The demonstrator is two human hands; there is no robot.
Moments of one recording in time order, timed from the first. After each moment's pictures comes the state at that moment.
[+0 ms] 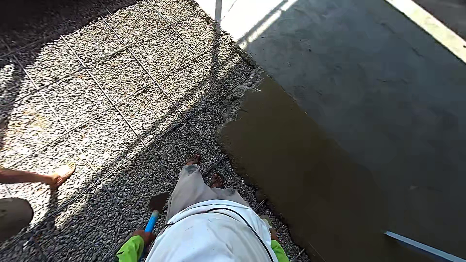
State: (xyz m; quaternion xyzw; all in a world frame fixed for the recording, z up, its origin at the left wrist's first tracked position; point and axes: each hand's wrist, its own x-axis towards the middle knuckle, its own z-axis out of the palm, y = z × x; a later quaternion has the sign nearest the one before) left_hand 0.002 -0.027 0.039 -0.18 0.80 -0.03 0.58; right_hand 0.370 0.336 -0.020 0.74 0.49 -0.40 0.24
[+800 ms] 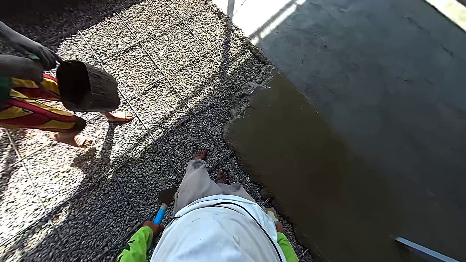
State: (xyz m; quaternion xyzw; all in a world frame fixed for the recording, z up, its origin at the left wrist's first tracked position) left_hand 0.006 -0.017 0.060 -0.18 0.77 -0.02 0.62; right_hand 0.353 0.352 -0.013 0.73 0.50 -0.39 0.26
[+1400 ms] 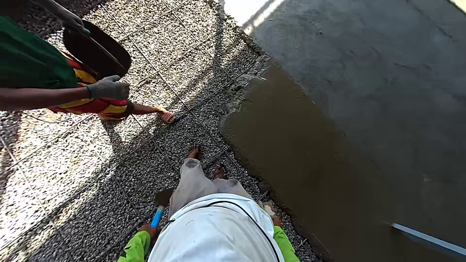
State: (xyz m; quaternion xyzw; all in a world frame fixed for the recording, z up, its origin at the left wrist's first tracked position) left_hand 0.029 -0.022 0.067 -0.15 0.78 -0.06 0.61; right_hand 0.377 0.351 -0.032 0.71 0.51 -0.39 0.28
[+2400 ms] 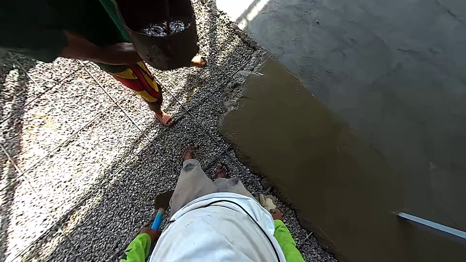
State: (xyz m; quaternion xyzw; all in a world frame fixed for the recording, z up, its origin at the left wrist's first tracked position) left_hand 0.018 -0.021 0.057 -0.18 0.80 -0.05 0.57; right_hand 0.363 0.359 -0.038 0.74 0.48 -0.40 0.26
